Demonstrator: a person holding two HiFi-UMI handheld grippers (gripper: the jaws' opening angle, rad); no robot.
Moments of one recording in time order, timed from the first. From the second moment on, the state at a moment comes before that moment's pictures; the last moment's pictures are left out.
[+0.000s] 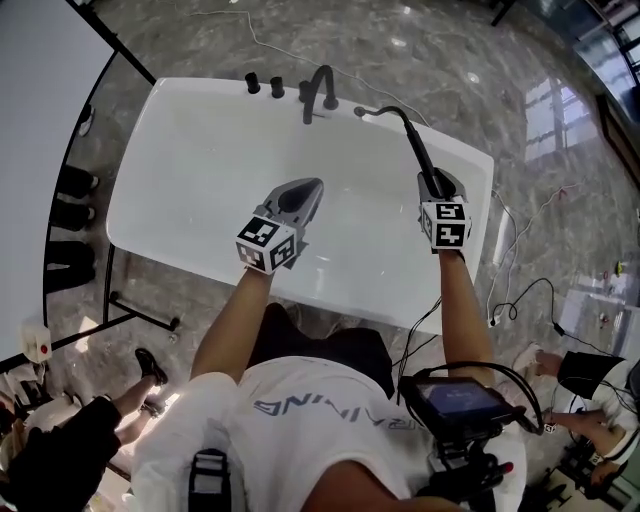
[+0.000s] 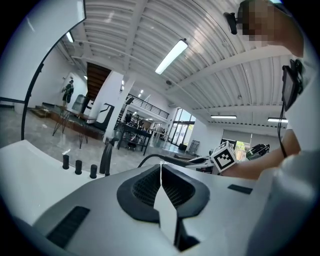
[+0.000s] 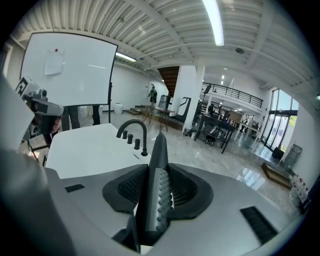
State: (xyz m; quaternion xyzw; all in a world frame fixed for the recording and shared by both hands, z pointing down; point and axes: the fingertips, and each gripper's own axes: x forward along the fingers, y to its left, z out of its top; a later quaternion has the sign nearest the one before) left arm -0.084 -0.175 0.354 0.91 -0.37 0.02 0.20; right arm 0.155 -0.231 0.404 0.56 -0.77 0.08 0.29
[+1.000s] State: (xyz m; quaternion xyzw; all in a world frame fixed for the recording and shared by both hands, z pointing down) left arm -0.129 -0.251 0.456 0.89 -0.38 0.01 0.23; right arm 0.136 -0.376 0.527 0.44 -0.76 0.01 0.48
